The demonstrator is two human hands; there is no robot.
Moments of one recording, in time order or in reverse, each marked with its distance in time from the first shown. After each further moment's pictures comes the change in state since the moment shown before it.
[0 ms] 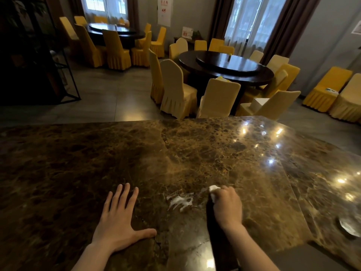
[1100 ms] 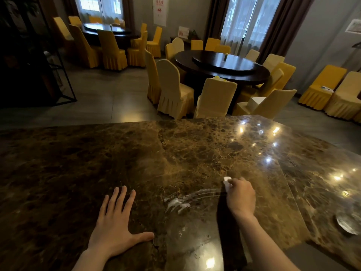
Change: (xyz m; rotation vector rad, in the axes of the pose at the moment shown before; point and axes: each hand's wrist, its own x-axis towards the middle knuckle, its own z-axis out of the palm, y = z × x) left_hand 0.000 0.003 -0.005 0.030 -0.049 -0.006; right_hand 0.035 0.037 -0.013 0.059 0.109 0.183
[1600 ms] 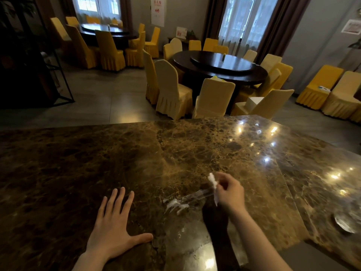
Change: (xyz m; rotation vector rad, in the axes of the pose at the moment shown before) left_hand 0.000 -0.001 0.000 -0.005 -0.018 -0.009; right_hand -0.009 -0.029 -0.004 0.551 -0.155 0.099
